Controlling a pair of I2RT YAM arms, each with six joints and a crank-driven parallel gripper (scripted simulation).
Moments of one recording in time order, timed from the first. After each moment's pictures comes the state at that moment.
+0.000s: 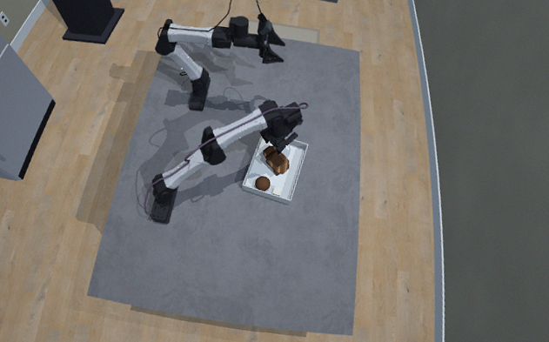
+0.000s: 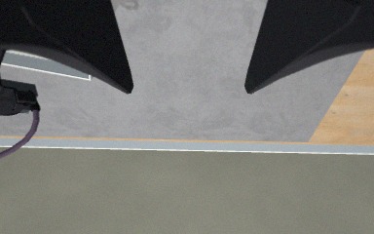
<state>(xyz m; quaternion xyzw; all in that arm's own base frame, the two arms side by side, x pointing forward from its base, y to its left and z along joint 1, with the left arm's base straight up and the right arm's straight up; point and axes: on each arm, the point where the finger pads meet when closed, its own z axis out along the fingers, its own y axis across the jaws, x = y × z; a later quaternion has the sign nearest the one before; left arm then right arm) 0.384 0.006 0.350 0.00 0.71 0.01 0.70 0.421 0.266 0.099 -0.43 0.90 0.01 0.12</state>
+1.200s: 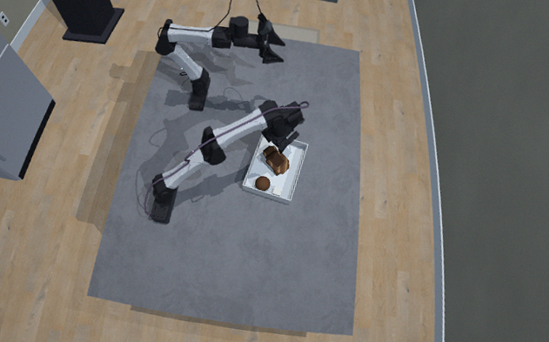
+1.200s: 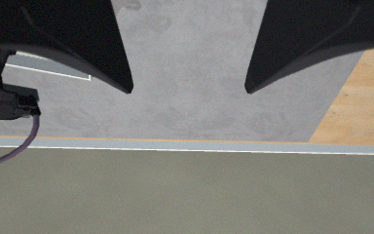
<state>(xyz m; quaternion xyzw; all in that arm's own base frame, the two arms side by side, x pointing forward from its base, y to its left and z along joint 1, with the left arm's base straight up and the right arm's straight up) 0.384 0.006 0.350 0.00 0.71 0.01 0.70 0.429 0.272 0.099 -0.43 0.89 0.01 0.14</state>
